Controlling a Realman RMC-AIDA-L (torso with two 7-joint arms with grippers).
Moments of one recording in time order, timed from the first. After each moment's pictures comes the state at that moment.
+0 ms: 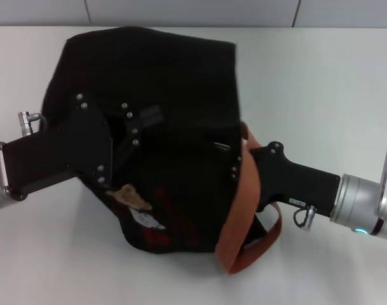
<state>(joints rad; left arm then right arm) -0.41 -2.06 0.85 0.44 1.50 1.92 -0.67 0.60 2.09 -0.10 0.02 -2.32 -1.42 0.52</state>
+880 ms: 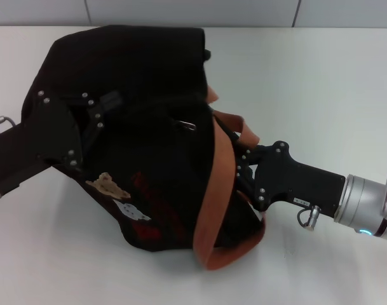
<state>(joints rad) -0.34 -2.05 0.75 0.43 1.49 1.84 -0.68 0.59 2.09 -0.10 0.01 -2.32 -1.43 0.52</state>
